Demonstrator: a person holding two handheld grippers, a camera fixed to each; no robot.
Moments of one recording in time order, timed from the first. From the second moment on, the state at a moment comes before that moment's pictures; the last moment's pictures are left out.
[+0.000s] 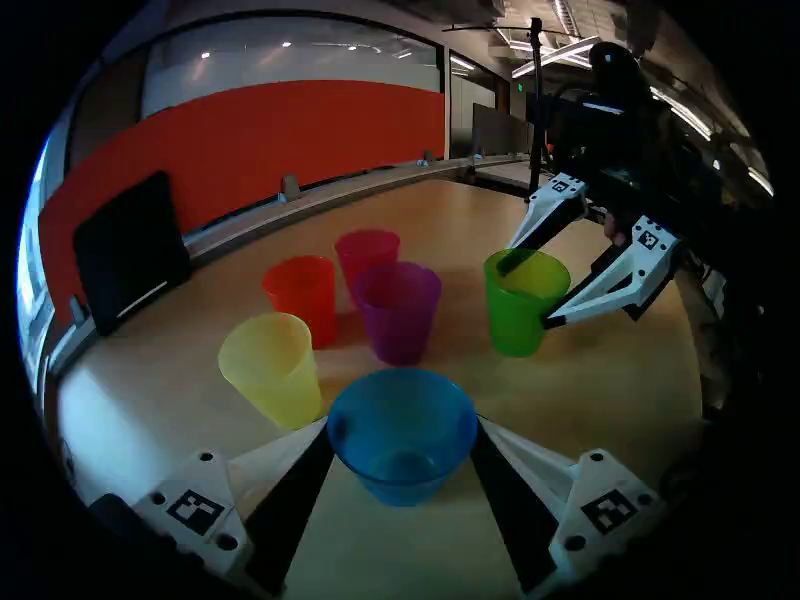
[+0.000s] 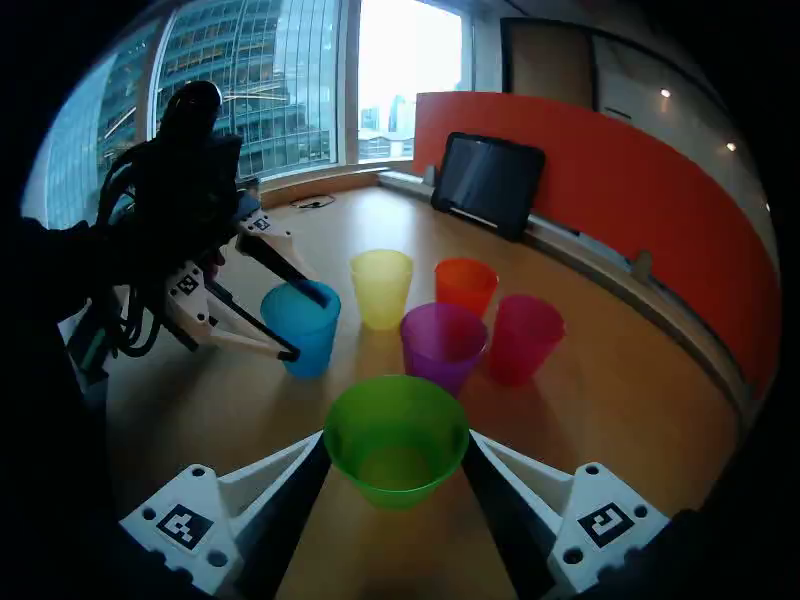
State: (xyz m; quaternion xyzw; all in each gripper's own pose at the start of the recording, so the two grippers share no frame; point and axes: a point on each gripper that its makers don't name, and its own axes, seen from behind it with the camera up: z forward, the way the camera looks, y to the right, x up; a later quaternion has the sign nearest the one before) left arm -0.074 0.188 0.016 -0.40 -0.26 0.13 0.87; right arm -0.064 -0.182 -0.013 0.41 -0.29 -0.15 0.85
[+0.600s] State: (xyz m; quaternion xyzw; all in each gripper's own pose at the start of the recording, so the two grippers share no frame) left arm -0.089 0.179 0.010 -0.40 -0.29 0.14 0.86; right arm -0.084 -0.186 -0.010 0.41 -0.30 -0.16 0.85
